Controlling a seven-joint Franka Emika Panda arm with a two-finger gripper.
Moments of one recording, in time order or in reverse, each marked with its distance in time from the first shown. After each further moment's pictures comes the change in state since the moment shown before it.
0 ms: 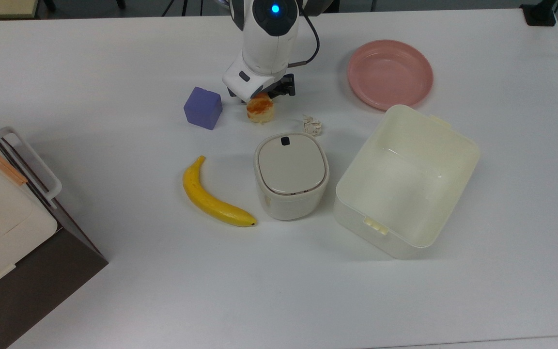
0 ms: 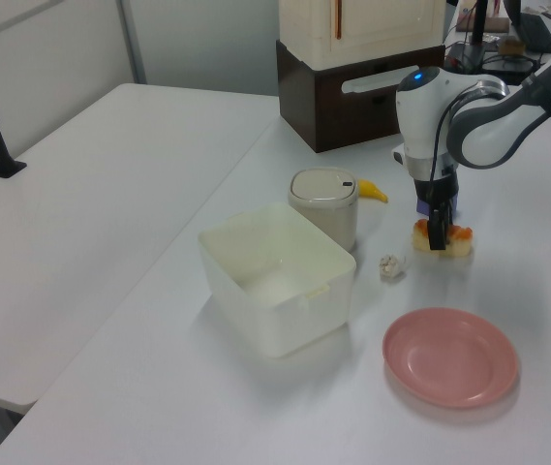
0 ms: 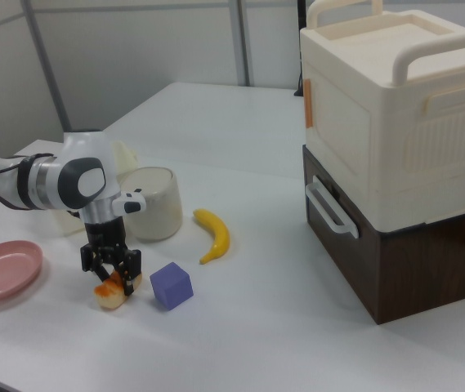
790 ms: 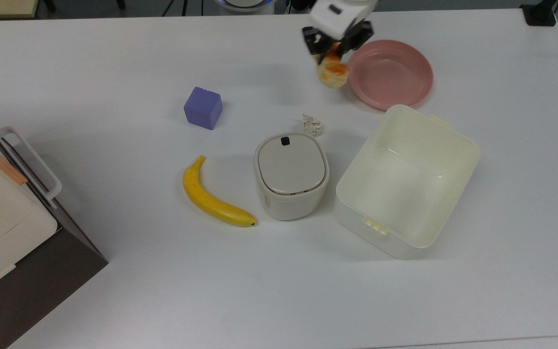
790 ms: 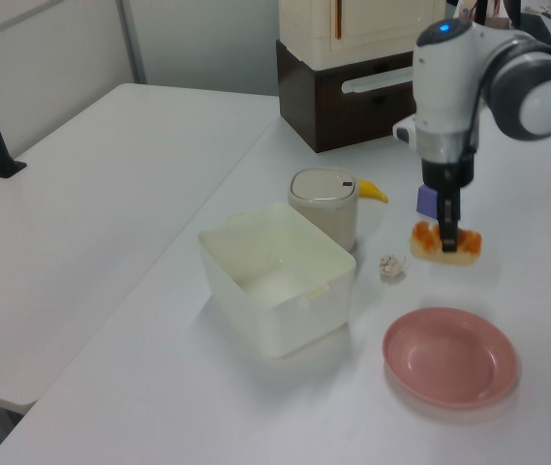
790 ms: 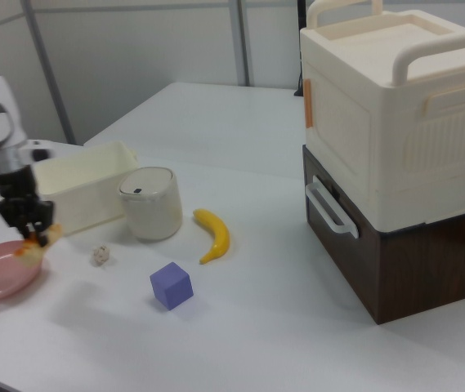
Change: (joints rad) arm 0.311 -0.170 0.011 0.085 0.065 -0.164 0.171
